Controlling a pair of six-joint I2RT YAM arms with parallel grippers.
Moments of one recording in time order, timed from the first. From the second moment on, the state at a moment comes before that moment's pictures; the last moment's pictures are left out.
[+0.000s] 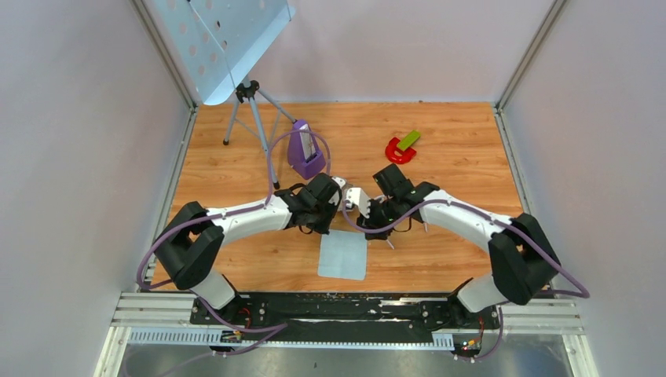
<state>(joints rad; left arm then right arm) -0.81 1.58 0.92 -0.37 -0.02 -0.32 0.66 1.42 0.89 -0.55 -0.50 -0.65</state>
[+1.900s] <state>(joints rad) -0.67 1.64 0.81 -0.11 0.23 -0.41 0.74 1.59 0.86 -0.38 -0.34 -0.85</state>
